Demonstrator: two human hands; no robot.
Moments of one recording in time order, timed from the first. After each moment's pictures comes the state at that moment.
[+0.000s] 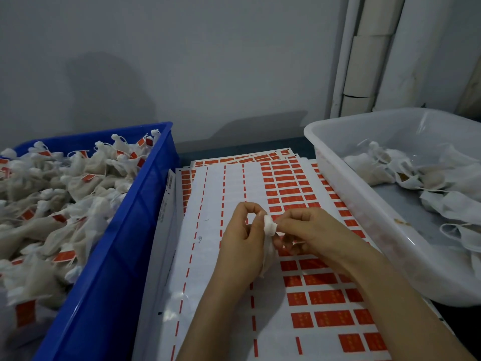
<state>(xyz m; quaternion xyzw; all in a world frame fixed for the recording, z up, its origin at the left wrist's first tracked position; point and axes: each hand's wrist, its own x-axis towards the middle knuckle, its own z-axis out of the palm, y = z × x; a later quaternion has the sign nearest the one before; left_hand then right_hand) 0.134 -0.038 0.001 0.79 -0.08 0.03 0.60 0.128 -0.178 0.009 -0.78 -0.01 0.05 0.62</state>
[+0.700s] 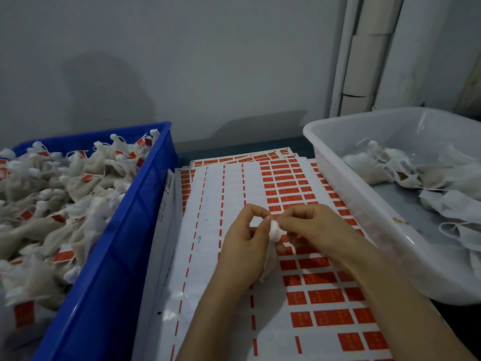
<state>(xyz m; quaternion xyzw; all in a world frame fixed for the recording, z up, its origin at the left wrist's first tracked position) 0.133 -0.037 0.001 0.79 -0.12 0.00 0.60 0.129 -0.183 0.009 -0.81 0.01 0.01 0.58</state>
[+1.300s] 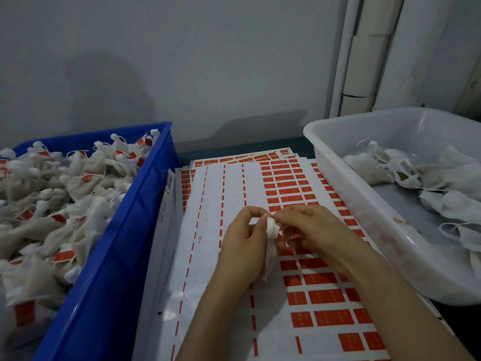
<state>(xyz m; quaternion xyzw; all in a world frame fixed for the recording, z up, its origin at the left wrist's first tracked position) 0.136 -0.039 0.000 0.80 -0.08 0.02 0.59 0.133 -0.178 0.006 -0.78 0.03 0.00 0.62</state>
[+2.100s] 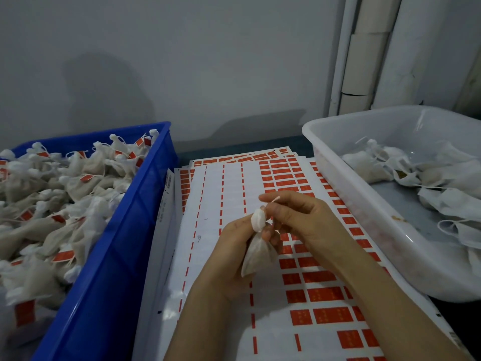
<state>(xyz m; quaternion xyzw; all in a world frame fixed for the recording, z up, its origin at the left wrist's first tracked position) 0.146 -0.028 -0.006 0.53 -0.09 -0.23 0.81 0.125 -0.167 0.014 -0.72 -0.09 -0.08 0.68</state>
